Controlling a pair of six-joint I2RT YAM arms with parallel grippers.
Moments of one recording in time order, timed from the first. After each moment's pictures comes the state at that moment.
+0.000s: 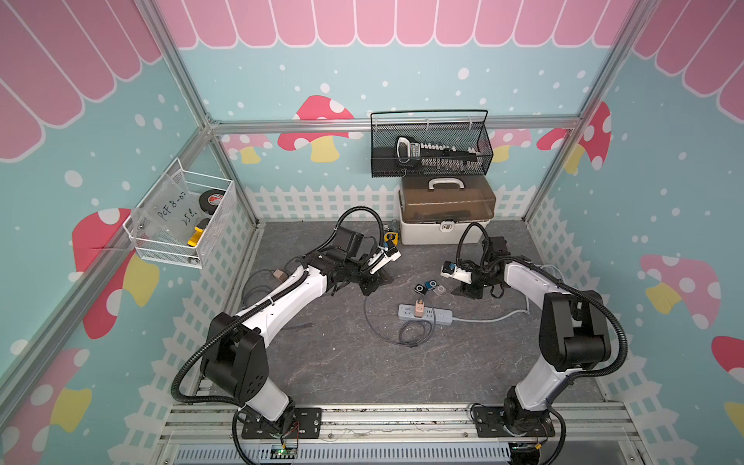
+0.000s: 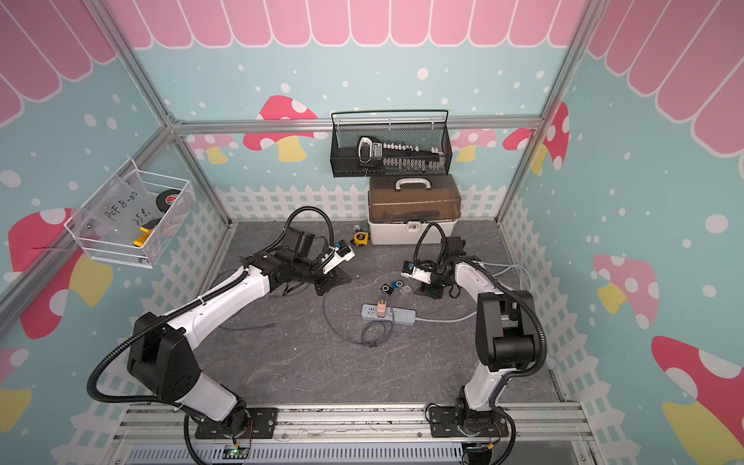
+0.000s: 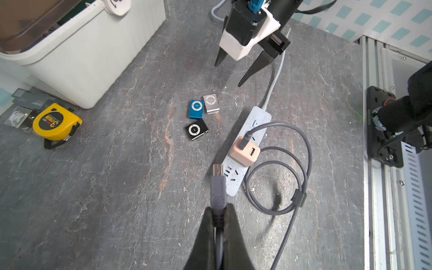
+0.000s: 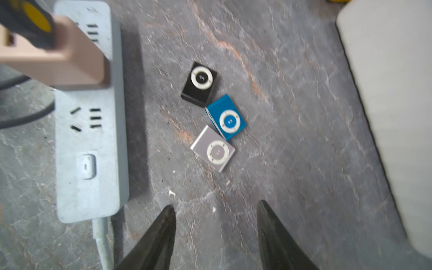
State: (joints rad) left arm -0.49 1.59 1.32 -0.58 0.57 0.44; right arm 0.09 1.71 1.16 -0.60 -0.52 -1.23
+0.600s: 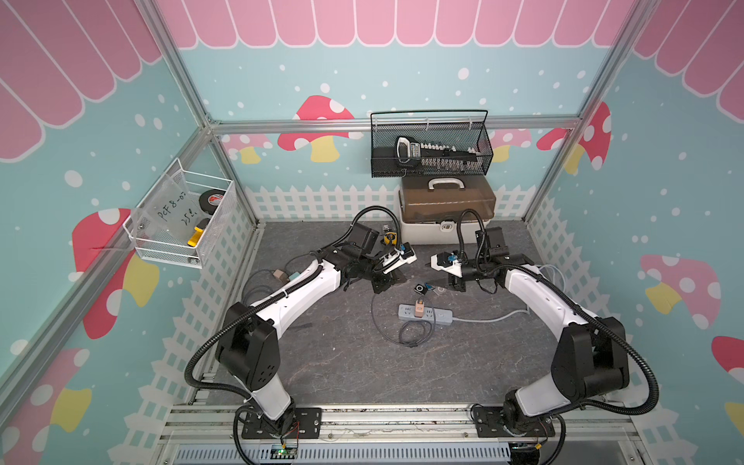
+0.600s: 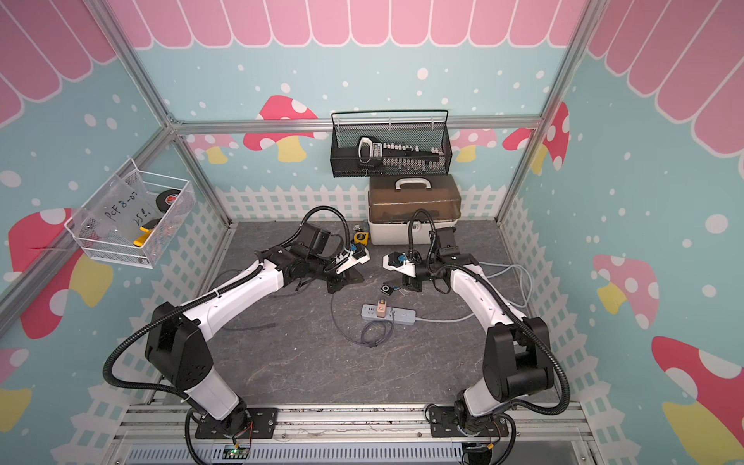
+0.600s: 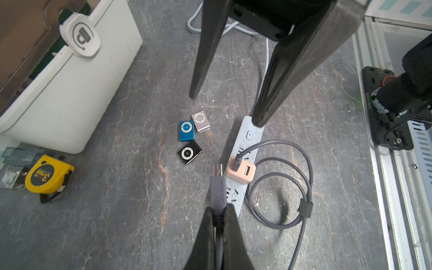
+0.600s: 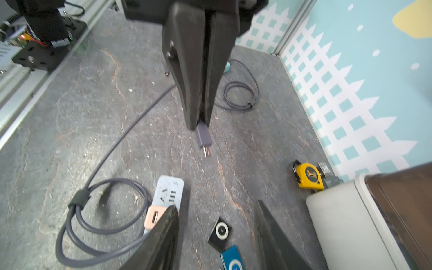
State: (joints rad) left arm -0.57 1.69 1.44 -0.59 0.57 0.56; right arm 0.22 1.54 1.18 -0.53 -0.97 -1.13
